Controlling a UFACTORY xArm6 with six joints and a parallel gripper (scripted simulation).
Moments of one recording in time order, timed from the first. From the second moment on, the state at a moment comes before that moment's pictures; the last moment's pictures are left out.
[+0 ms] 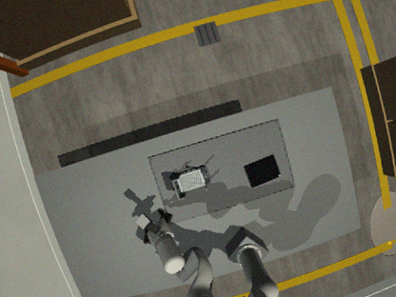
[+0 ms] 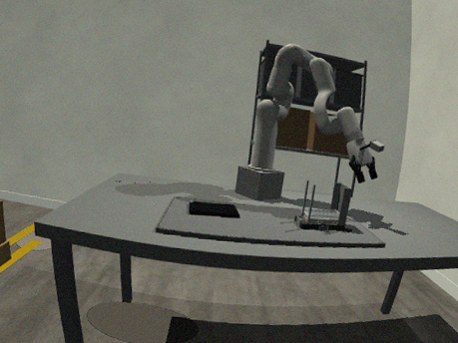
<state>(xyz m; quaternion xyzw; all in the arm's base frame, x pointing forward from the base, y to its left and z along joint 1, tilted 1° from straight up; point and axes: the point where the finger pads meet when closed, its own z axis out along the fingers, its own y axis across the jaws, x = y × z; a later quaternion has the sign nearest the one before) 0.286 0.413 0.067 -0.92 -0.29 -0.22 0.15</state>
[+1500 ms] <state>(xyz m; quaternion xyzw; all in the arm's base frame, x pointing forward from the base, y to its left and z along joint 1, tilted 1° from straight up) 0.385 0.294 0.079 -0.72 -0.69 -0.07 0.02</state>
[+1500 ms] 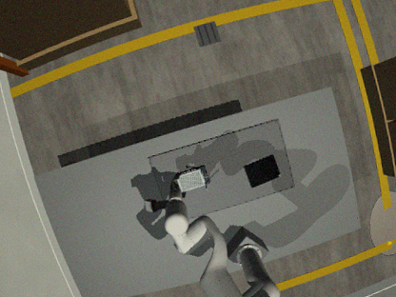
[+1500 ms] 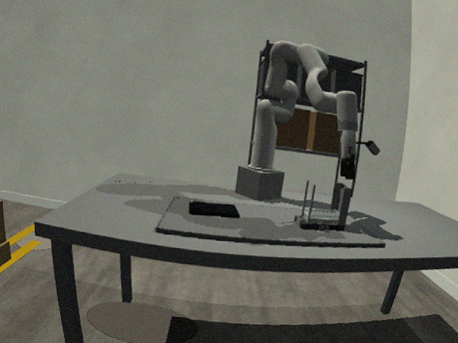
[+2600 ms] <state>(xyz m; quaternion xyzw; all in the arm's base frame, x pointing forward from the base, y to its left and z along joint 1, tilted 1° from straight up) 0.410 0.229 0.091 -0.65 -0.76 -0.01 0.00</state>
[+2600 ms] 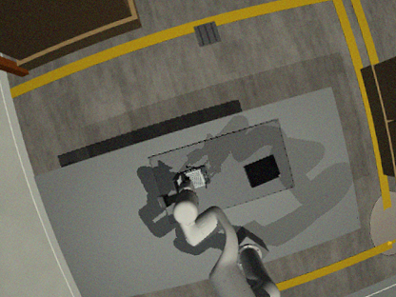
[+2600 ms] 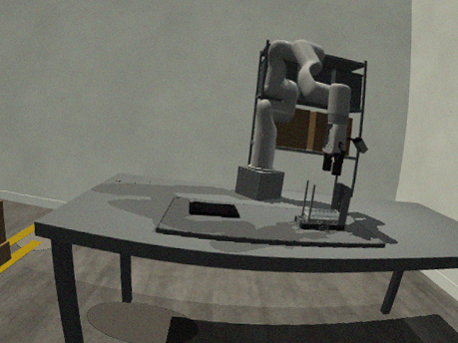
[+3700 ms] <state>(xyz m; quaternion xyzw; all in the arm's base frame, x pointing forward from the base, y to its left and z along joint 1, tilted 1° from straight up) 0.410 0.229 0.043 -0.65 -0.76 -0.01 0.00</state>
